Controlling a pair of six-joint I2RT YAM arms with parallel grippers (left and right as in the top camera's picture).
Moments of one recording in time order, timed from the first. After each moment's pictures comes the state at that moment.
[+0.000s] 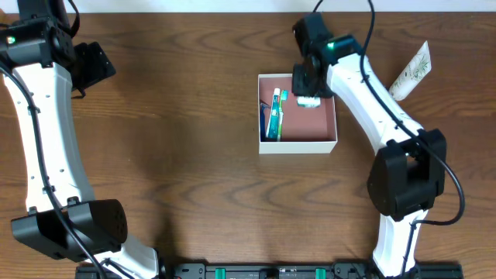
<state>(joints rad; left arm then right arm) 0.23 1.79 2.02 -1.39 -0.22 -0.33 0.37 2.08 1.80 -1.05 0.10 0.46</state>
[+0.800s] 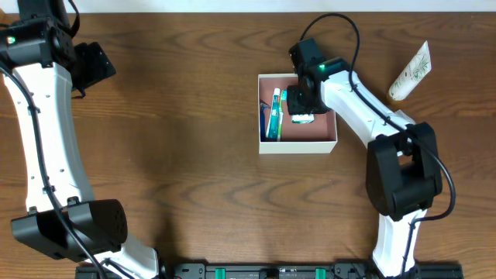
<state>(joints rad) 0.23 1.79 2.02 -1.39 -0.22 -0.33 0.38 2.10 1.61 -0.84 0.02 0.35</state>
